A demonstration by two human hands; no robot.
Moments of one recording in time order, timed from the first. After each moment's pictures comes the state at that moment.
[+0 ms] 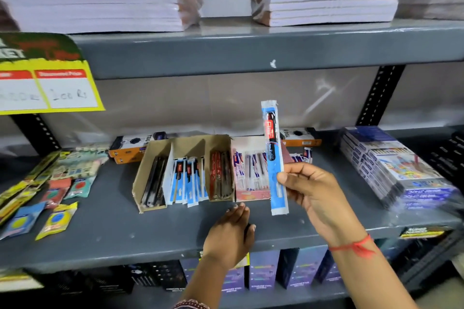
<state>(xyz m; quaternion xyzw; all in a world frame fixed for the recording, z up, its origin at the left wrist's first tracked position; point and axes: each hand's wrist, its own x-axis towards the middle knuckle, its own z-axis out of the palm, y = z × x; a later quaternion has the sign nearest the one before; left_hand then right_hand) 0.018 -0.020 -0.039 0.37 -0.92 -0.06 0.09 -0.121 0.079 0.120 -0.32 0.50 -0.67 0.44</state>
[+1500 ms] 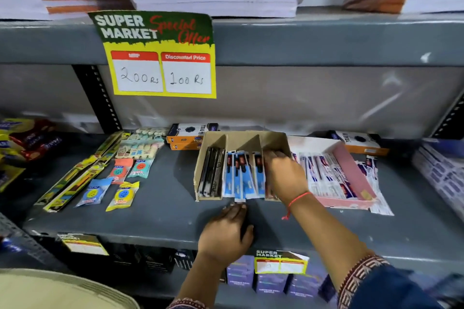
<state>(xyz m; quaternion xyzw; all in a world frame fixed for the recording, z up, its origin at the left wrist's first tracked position) 0.126 -0.054 -0.033 0.46 -0.88 -0.07 0.13 -0.036 -0.067 0.072 -0.65 0.74 -0.17 -0.07</state>
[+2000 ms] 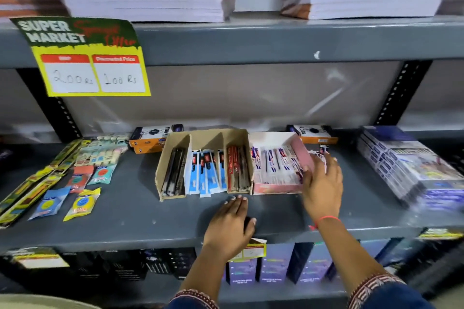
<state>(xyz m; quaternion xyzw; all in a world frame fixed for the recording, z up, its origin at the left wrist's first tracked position) 0.050 -0.026 -0.030 0.41 -0.90 -0.09 0.10 -0.150 0.020 0.021 -0.40 0.83 -0.37 -0.13</state>
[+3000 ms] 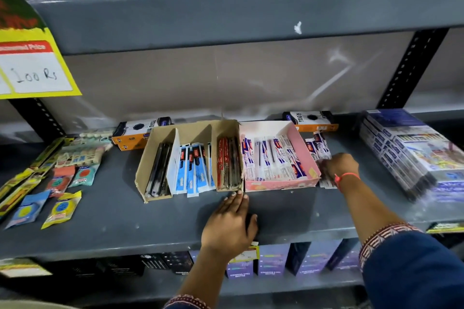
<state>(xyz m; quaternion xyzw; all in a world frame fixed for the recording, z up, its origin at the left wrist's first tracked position) 0.029 -0.023 -0.037 0.39 -0.91 -0.05 0.14 -0.255 -0.016 0.017 -0.20 0.90 -0.34 0.21</state>
